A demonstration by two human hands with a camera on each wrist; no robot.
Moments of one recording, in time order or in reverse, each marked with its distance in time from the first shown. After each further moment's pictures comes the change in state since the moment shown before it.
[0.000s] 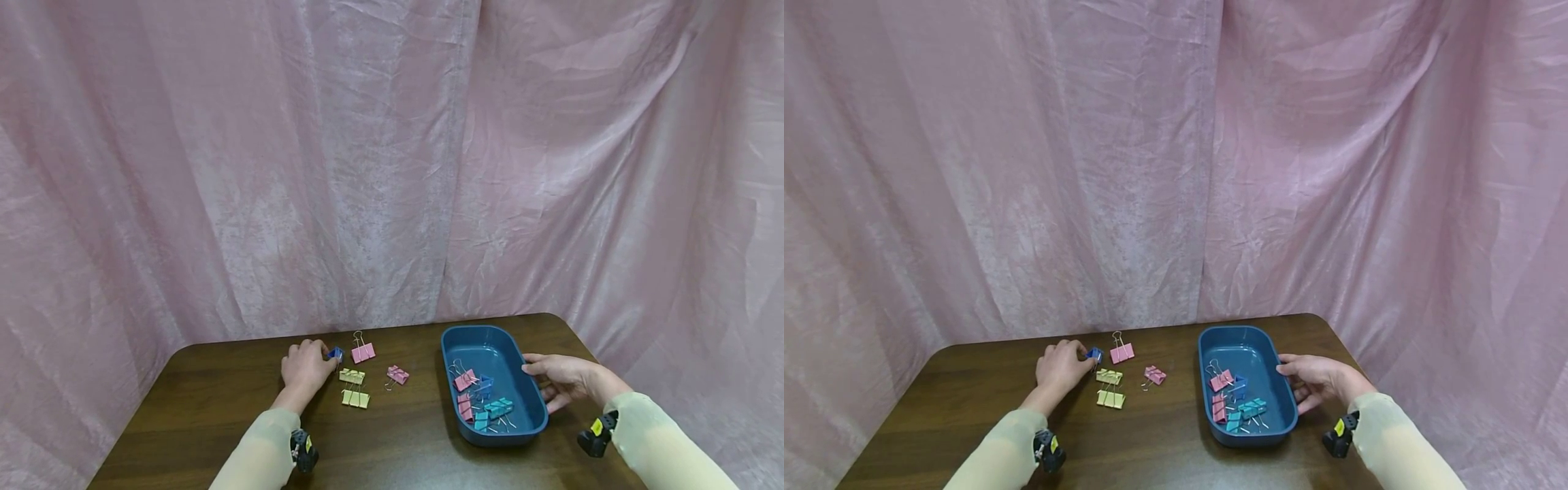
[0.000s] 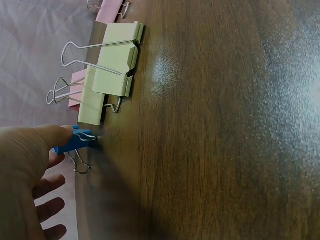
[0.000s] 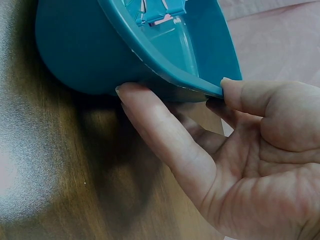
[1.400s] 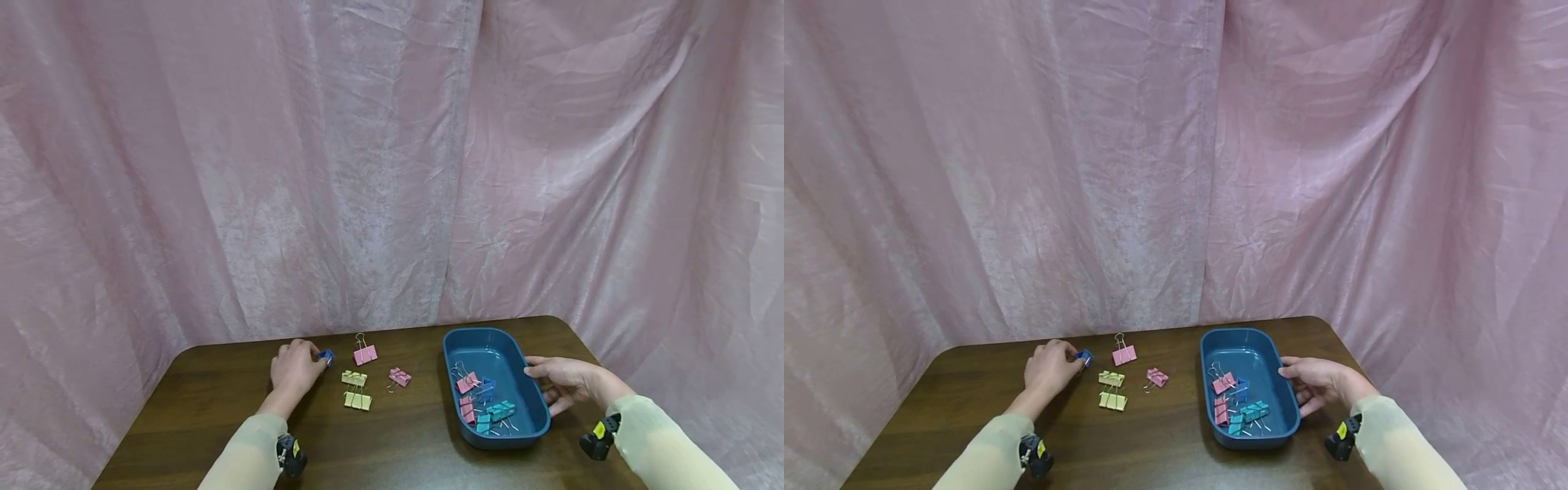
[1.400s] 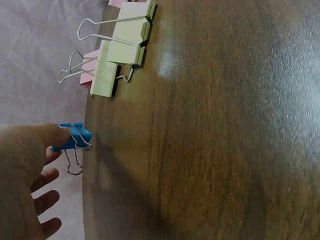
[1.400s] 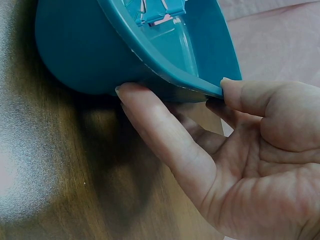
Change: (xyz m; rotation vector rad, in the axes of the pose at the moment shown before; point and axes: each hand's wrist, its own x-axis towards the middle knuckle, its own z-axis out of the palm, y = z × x) left_hand 0.000 -0.020 -0.016 -0.004 0.025 0.004; right_hand -0.001 -0.001 0.000 0.002 -0.016 -0.016
